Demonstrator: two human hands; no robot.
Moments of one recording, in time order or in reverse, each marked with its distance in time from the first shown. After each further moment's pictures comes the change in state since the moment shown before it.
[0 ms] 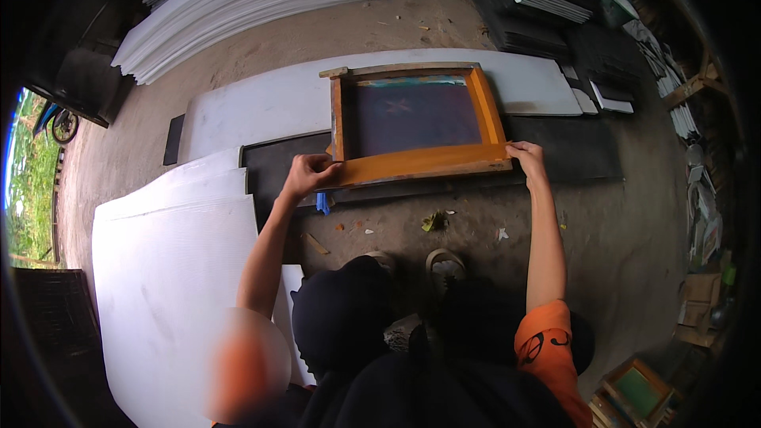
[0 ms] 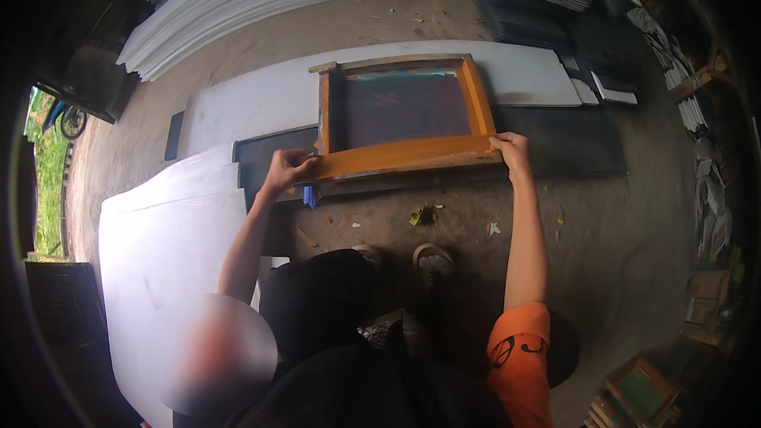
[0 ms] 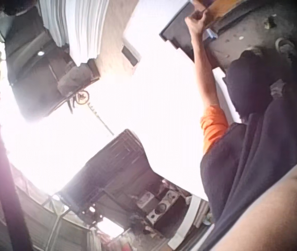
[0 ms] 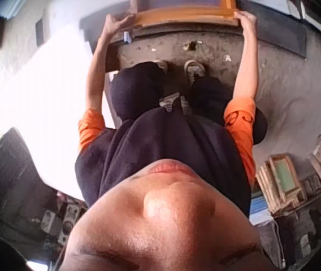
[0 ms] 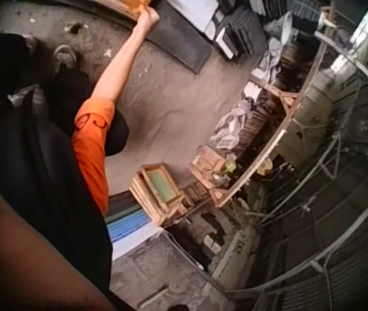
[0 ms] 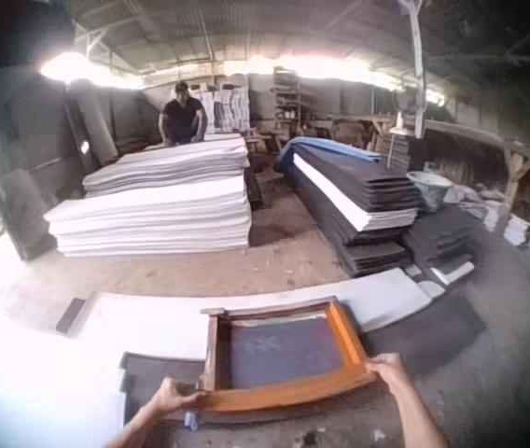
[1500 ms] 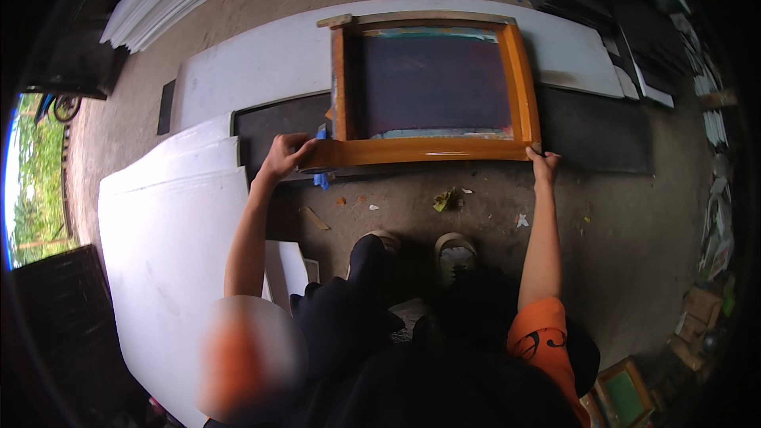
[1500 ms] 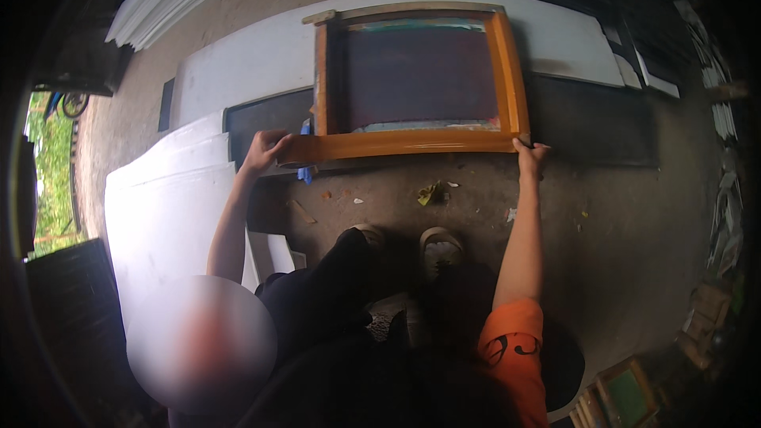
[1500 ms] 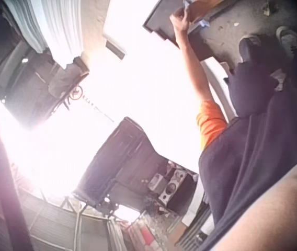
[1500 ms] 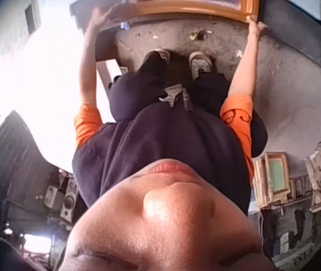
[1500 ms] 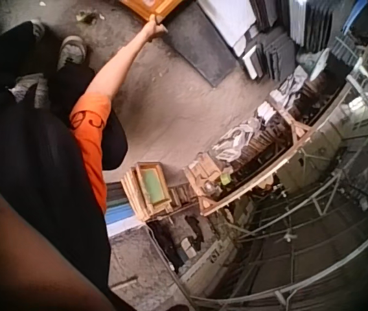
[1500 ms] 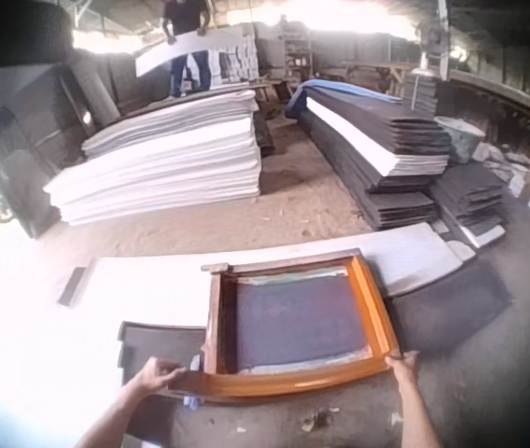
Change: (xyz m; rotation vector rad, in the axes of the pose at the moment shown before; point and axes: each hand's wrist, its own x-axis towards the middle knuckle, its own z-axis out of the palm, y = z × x) left_hand 0.005 -0.067 -0.008 0.197 -0.093 -0.012; right_hand 0.043 0.169 0.014 -0.263 0.385 0.288
